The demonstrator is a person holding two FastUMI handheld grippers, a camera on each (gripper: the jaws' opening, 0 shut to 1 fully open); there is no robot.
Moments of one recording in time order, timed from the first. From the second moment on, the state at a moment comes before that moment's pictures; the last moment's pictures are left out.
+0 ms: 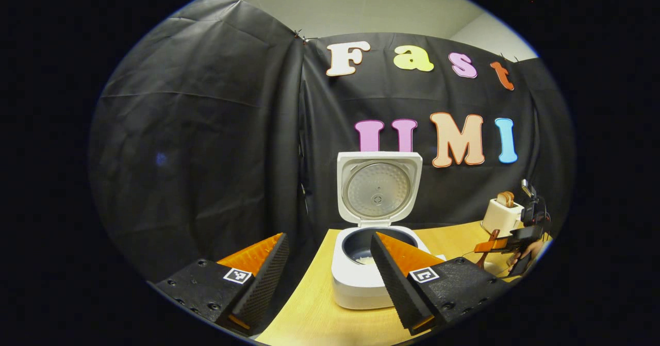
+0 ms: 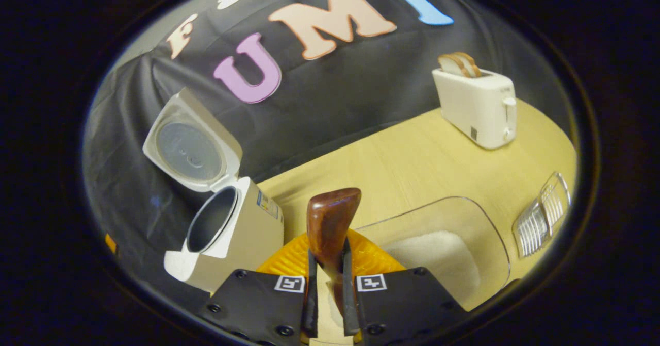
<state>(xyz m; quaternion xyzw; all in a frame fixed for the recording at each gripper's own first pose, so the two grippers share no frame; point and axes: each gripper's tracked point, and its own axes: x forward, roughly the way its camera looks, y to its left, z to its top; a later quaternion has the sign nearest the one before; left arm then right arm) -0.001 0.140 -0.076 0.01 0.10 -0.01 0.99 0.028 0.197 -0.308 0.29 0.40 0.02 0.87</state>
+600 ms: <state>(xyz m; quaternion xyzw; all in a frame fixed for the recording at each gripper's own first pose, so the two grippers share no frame) 0.001 0.115 -0.065 0.02 0.09 -0.04 0.99 0.017 0.136 -0.281 0.50 0.36 -0.02 0.79</state>
